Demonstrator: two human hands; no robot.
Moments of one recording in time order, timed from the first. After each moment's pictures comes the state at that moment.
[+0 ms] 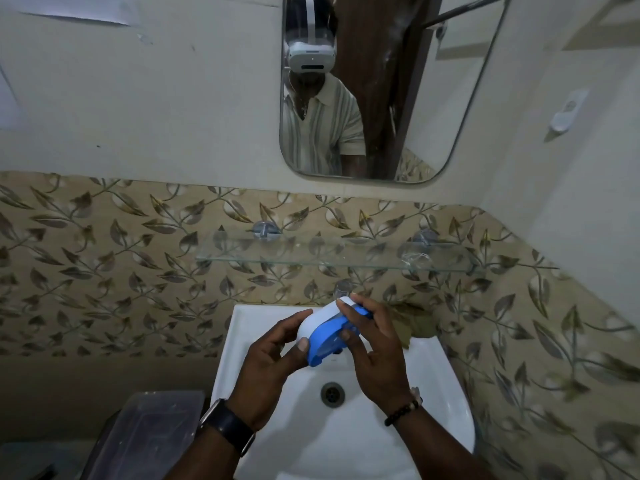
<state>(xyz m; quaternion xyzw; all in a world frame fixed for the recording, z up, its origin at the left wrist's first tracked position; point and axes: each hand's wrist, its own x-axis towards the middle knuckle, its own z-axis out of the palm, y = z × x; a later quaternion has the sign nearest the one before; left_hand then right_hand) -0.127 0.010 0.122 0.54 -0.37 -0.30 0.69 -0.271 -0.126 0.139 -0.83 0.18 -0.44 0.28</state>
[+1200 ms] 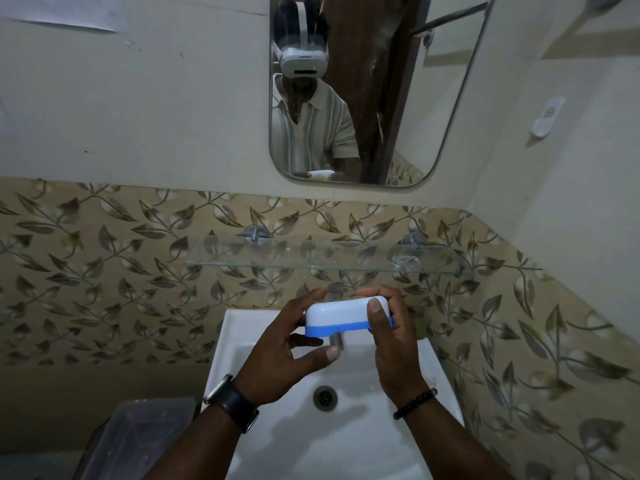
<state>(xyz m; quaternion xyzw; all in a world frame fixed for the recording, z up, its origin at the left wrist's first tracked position) -0.132 -0.009 0.162 0.54 -0.53 -0.25 0.61 -0.283 -0.129 0.181 -0.69 0.20 -0.48 0.49</state>
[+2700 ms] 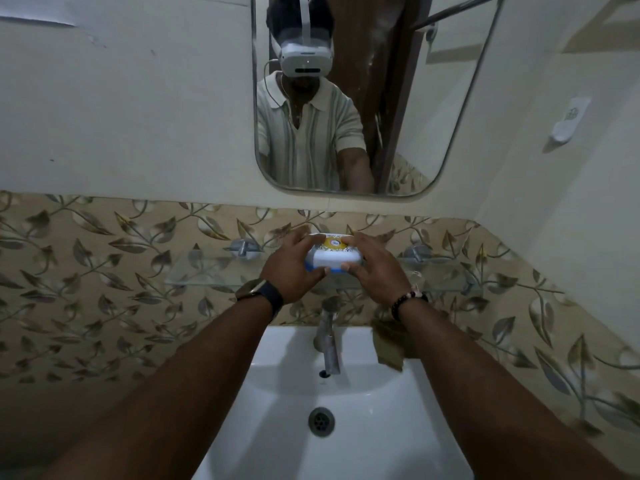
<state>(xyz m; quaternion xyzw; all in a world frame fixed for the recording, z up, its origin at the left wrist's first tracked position) -0.043 -0.165 0.215 0.74 -0.56 0.01 0.38 -0.204 -0.301 0.215 -0.90 0.22 -0.31 0.20</state>
